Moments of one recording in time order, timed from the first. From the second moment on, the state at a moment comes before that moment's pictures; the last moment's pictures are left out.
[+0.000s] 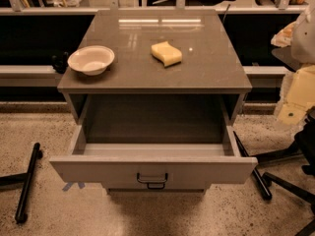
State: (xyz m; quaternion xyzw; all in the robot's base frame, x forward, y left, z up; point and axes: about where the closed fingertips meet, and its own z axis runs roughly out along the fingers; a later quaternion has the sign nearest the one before) arm 0.438 -0.216 0.978 -0.60 0.78 -0.04 0.16
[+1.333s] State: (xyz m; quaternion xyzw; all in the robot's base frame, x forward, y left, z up) arm 0.564 -0.207 0.964 -0.45 0.80 0.08 0.38
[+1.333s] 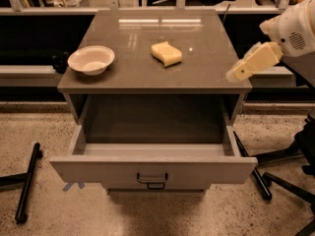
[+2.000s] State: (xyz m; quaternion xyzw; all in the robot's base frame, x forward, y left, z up) arm 0.613 -0.187 0.960 -0.43 0.78 0.15 0.43
